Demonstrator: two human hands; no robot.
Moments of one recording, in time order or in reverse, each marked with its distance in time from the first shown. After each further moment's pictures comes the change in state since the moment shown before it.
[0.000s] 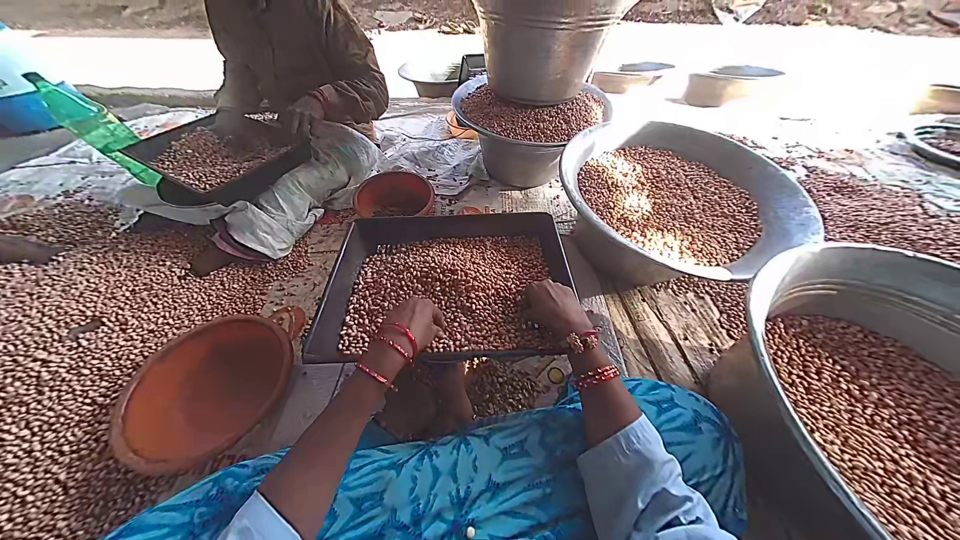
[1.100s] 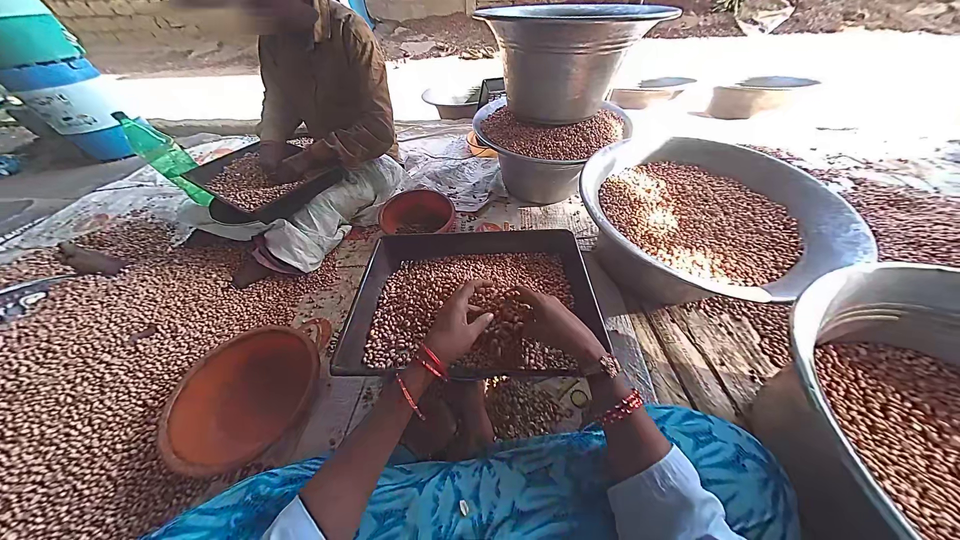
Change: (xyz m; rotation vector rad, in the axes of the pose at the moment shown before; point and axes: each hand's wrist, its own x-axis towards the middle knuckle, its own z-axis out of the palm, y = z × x) left_hand 0.009 0.008 0.015 -0.771 0.474 0.456; right_hand 0.004 -0.012 0.006 0.538 0.155 -0.407
